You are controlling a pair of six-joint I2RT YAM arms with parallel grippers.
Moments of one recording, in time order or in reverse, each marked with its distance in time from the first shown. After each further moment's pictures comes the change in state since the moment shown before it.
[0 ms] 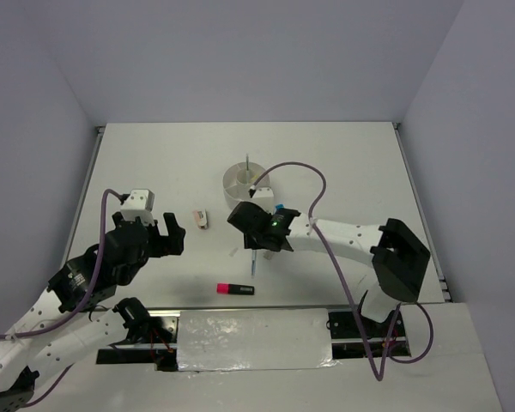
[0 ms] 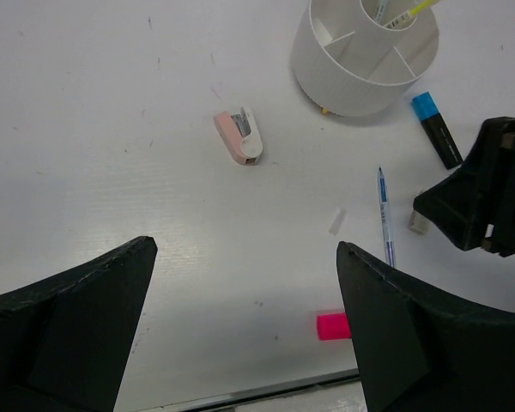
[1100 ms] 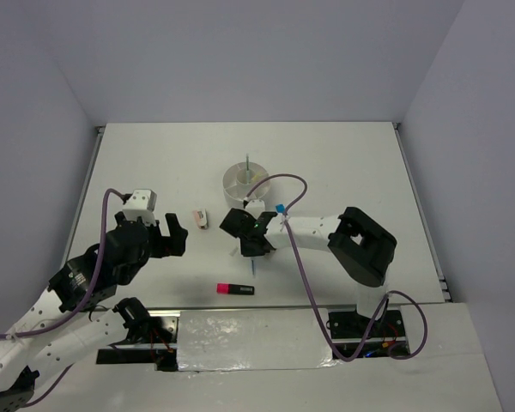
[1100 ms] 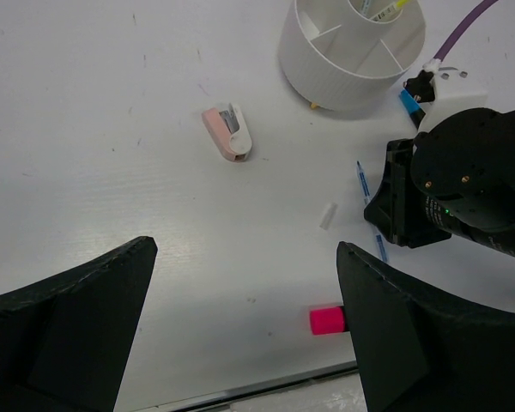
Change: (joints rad) left arm 0.000 0.003 0.000 0.007 0.032 0.004; right arm -0.023 0.270 0.024 0.068 -0.090 0.051
